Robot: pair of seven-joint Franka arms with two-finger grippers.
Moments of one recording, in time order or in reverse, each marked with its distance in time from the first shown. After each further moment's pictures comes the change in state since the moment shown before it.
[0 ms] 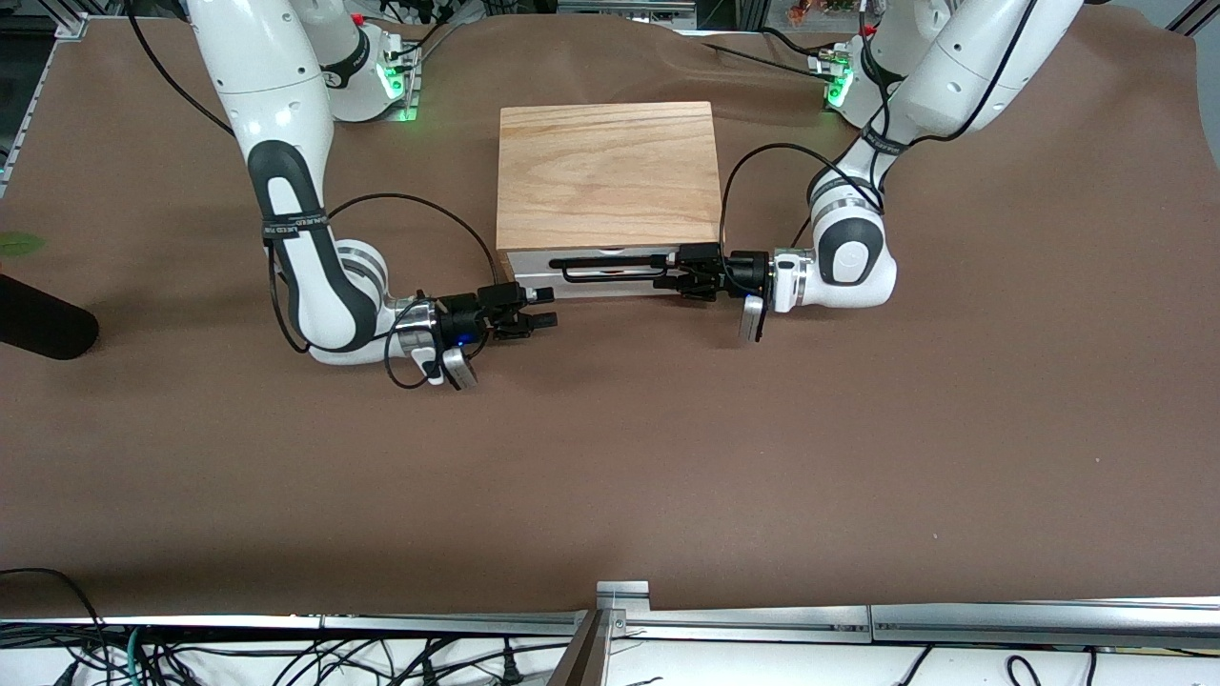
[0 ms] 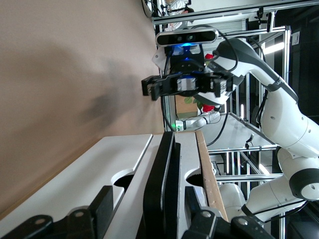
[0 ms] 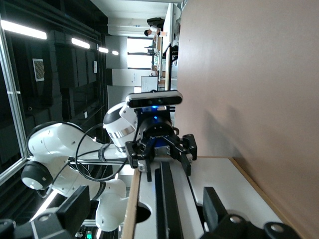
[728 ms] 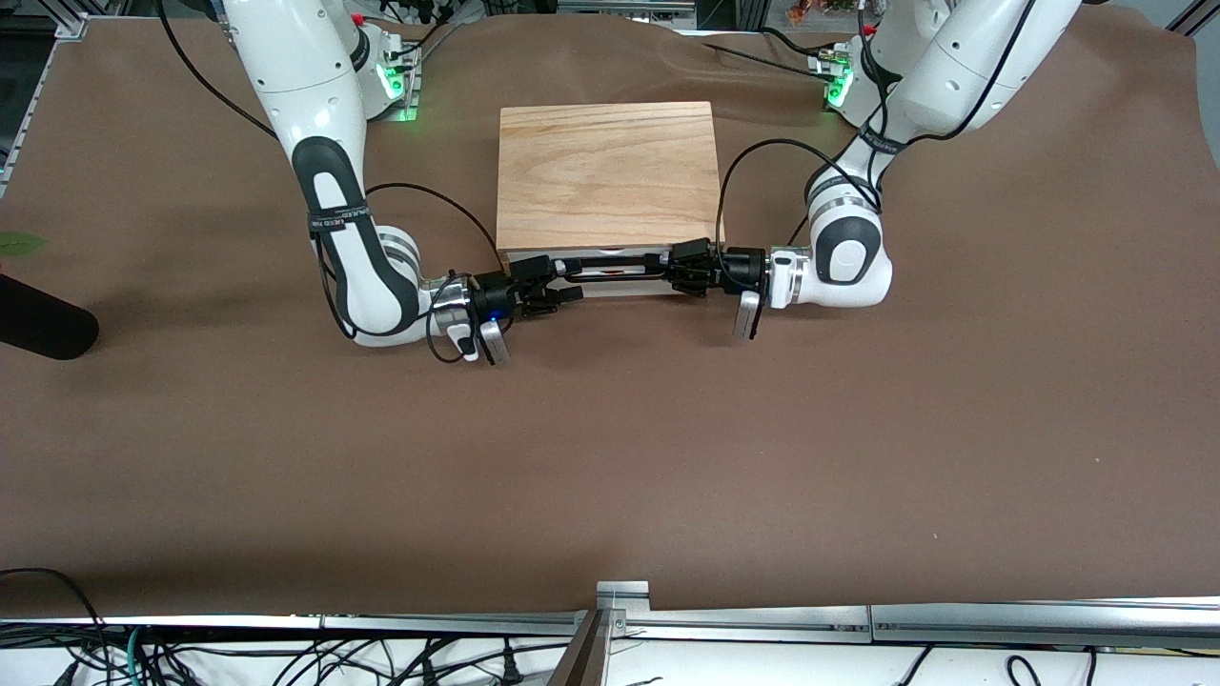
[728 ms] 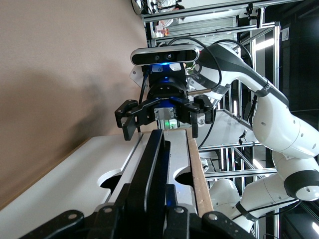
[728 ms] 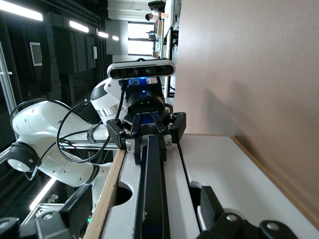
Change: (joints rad) left arm 0.001 -0.001 -0.006 0.002 -0.005 -0.027 0.018; right arm 0.075 0.005 0.002 -0.047 0.020 0.000 -0.056
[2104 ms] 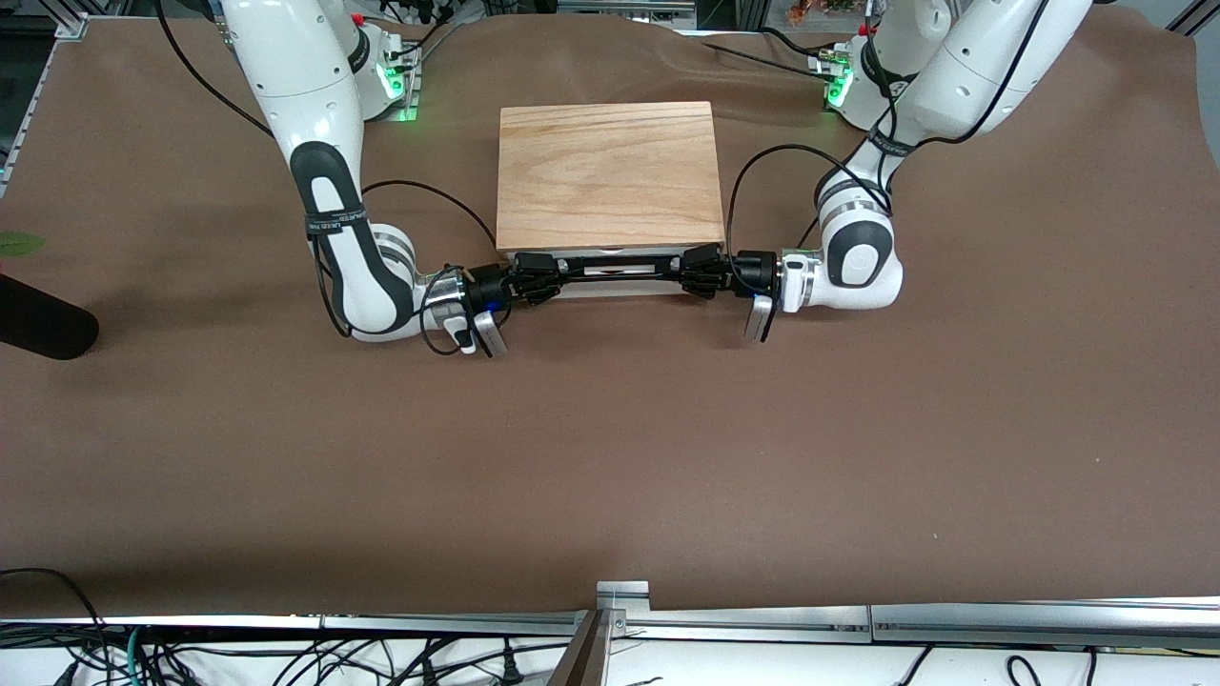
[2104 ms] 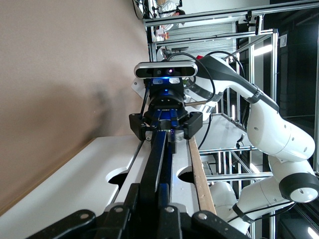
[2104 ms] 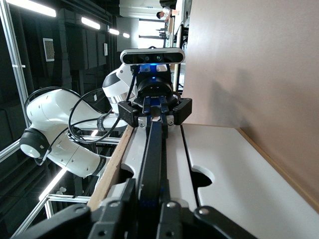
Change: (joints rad) left arm 0.022 0.001 0.015 -0.013 0.010 -0.027 -0.007; right arm -0.005 0.003 -0.008 -0.045 0.006 -0.061 -0.063
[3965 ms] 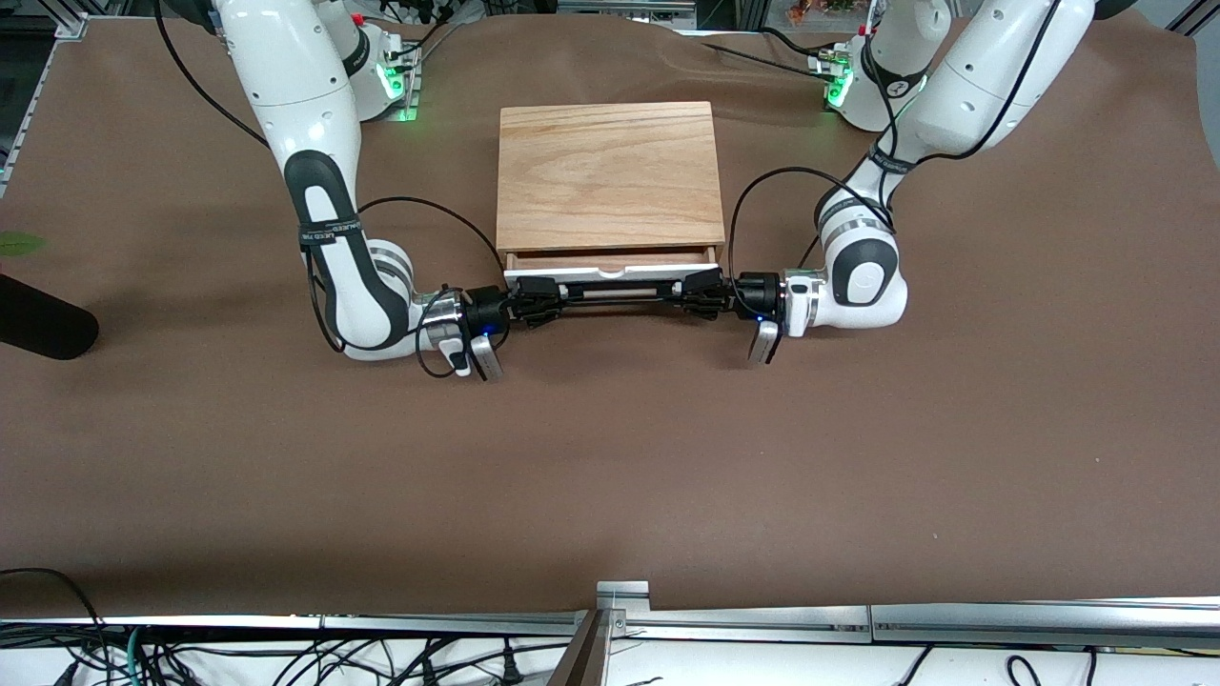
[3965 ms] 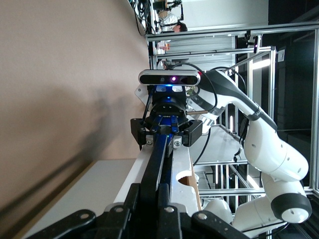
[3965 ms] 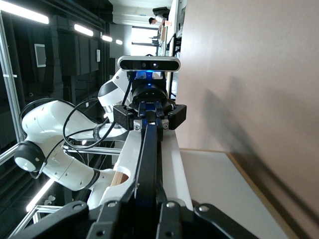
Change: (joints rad) left arm -0.004 0.063 0.027 0.118 -0.003 0.004 -0.082; right arm -0.027 0.044 0.004 0.131 -0.004 0.059 0.068
